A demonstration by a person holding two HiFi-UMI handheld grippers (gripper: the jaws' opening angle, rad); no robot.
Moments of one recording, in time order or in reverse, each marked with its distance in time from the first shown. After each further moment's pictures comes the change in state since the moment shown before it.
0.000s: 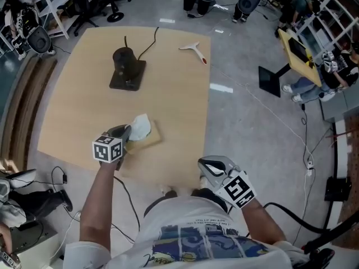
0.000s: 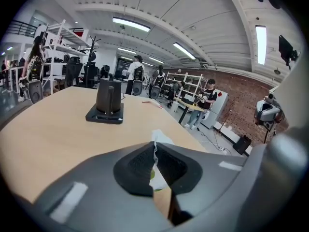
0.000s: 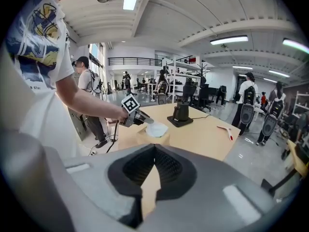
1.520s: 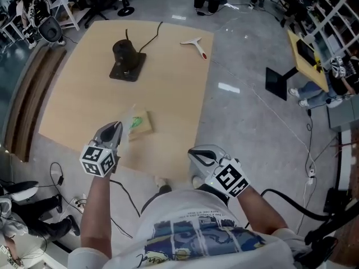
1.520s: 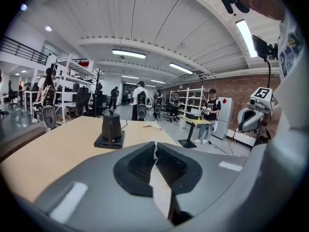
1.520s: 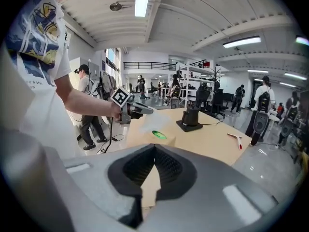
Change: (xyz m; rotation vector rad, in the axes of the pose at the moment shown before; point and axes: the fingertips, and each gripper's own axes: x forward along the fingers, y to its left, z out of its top) left arm -0.077 -0.083 0.046 0.097 -0.275 0.153; right arm -0.019 -0.014 -0.010 -0.092 -0.059 0.158
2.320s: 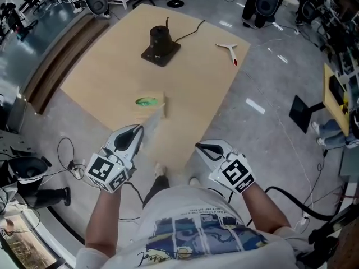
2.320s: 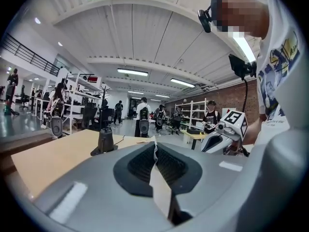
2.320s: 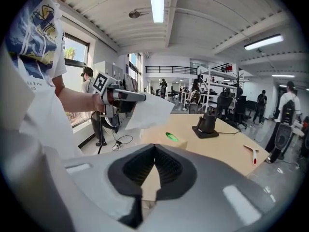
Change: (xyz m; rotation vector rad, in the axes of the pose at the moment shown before) left arm -0.078 -0.150 0.068 -0.010 -0.186 0.103; right arm -0.032 -0.008 -0.007 -0.141 -0.054 0.236
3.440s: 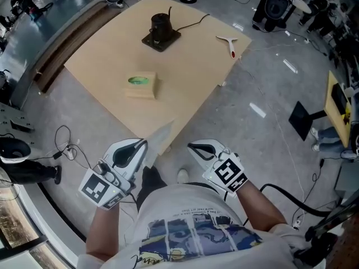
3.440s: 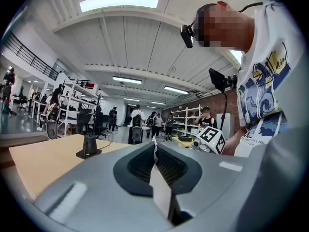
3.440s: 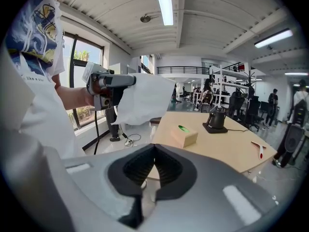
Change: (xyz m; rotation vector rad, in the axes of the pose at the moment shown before) left arm -0.042 -0.164 0.021 0.018 -0.096 -0.014; right arm -0.065 0.043 -0.050 -0.054 -0.015 0.147
